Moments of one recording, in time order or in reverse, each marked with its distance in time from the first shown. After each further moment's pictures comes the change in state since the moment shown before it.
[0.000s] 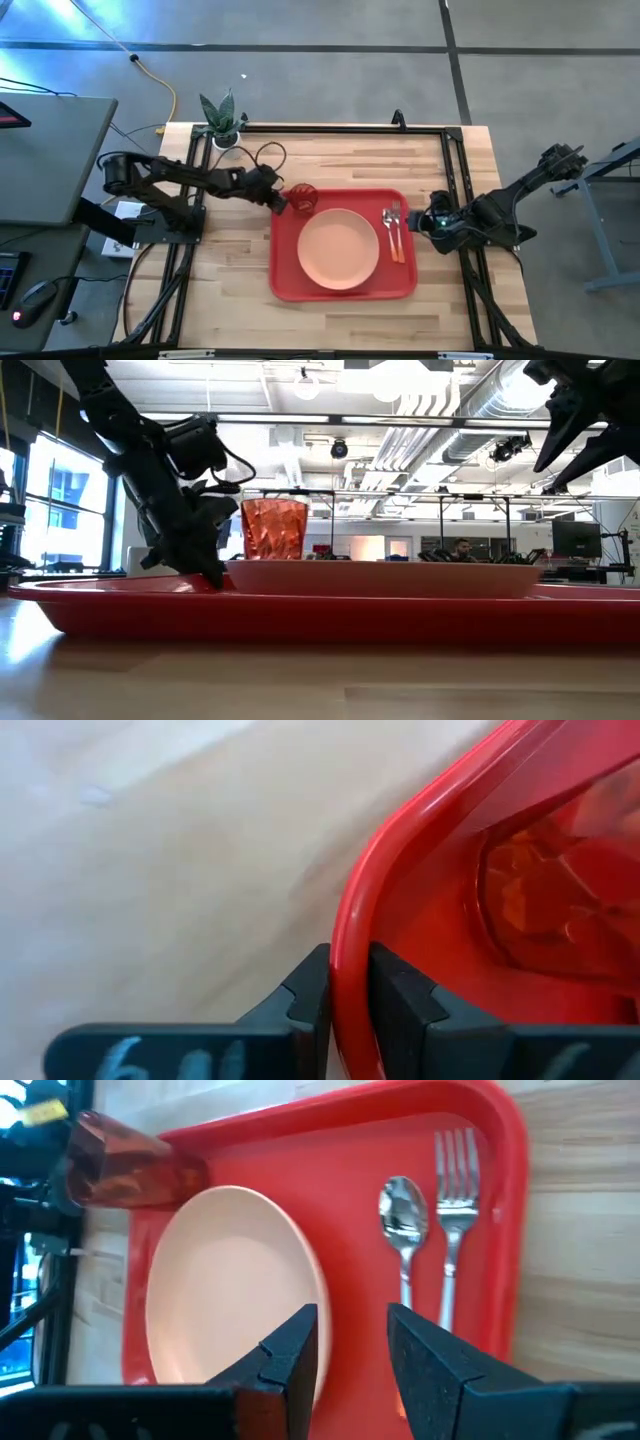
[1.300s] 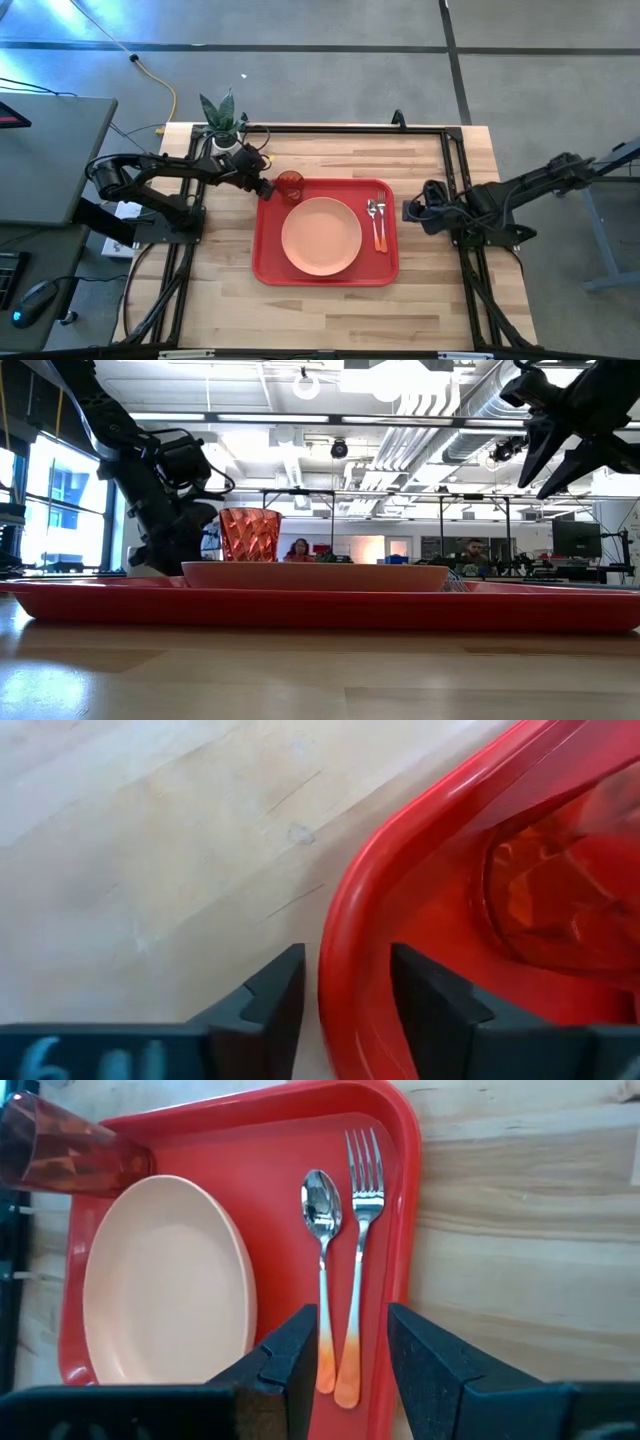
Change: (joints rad) left arm 0.273 -0.080 -0.036 -0.091 0.134 0.228; right arm -0.219 0.000 0.000 0.011 -0.114 -0.190
